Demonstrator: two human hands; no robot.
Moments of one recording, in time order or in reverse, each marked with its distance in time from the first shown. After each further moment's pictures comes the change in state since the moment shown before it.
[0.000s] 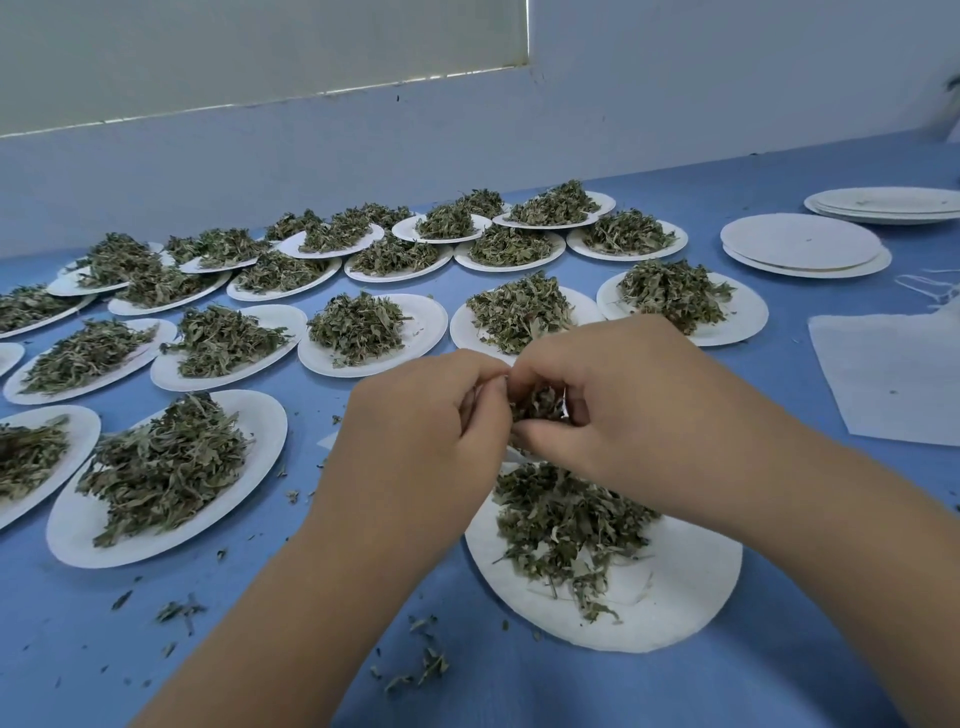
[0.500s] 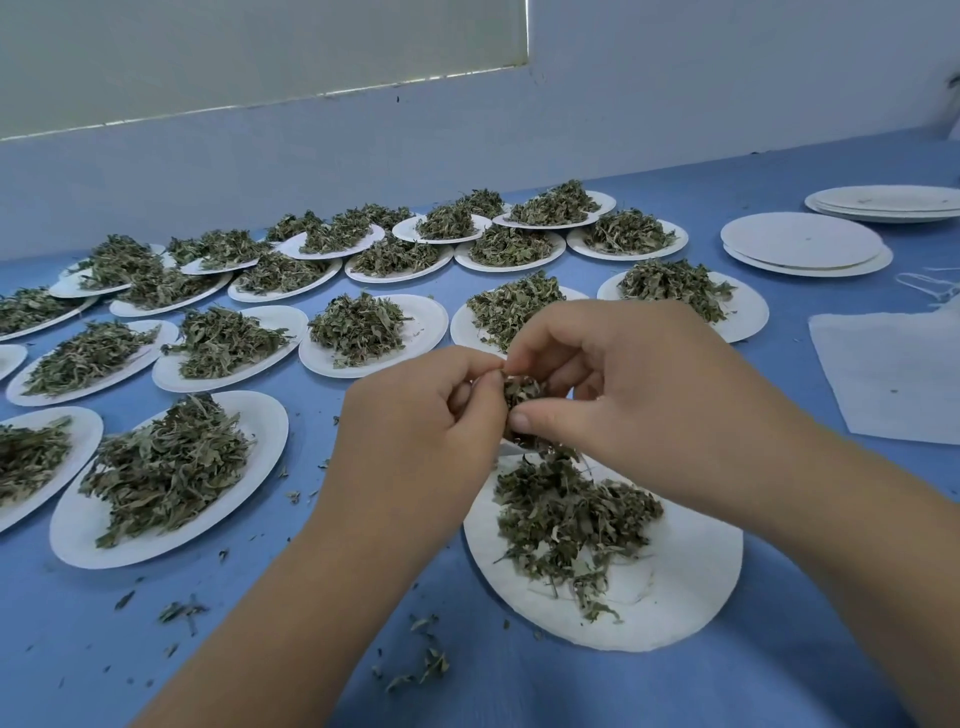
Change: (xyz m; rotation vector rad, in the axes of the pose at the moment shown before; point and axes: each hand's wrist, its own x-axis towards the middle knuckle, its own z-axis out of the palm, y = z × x) left_hand 0.000 -0.002 0.005 -0.153 0.011 -0.116; right_hand -0.002 0.001 -0.003 0.294 0.083 0.094
